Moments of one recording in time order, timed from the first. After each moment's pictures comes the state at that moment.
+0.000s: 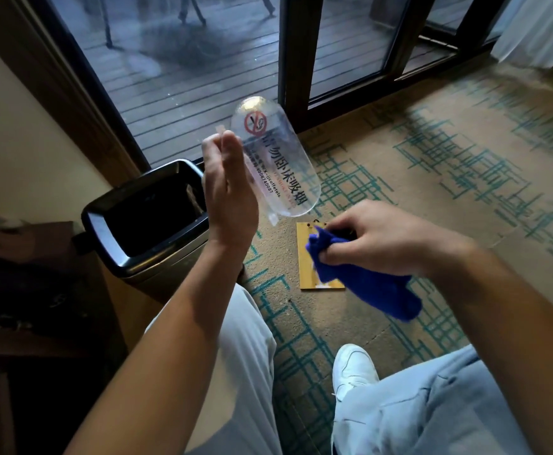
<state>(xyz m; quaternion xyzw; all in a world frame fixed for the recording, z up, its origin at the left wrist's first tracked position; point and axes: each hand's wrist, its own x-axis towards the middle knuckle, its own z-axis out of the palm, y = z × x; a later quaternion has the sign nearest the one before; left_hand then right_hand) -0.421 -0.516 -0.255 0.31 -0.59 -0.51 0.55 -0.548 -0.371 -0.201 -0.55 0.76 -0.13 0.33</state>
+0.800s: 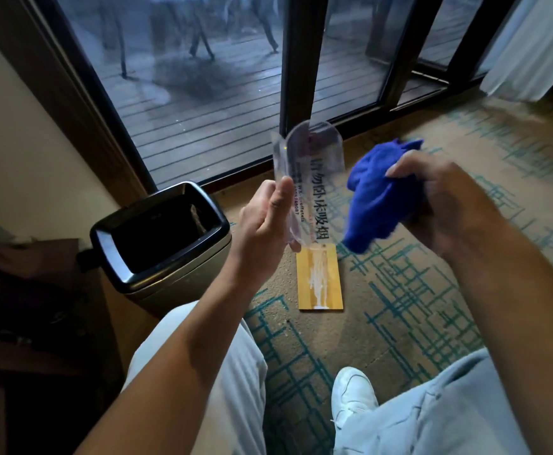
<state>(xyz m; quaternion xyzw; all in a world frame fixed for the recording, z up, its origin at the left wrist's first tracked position) -0.417 -0.484 -0.249 0.24 -0.65 -0.62 0.37 -0.592 -0.378 -0.174 -0.20 0.58 -0.66 0.44</state>
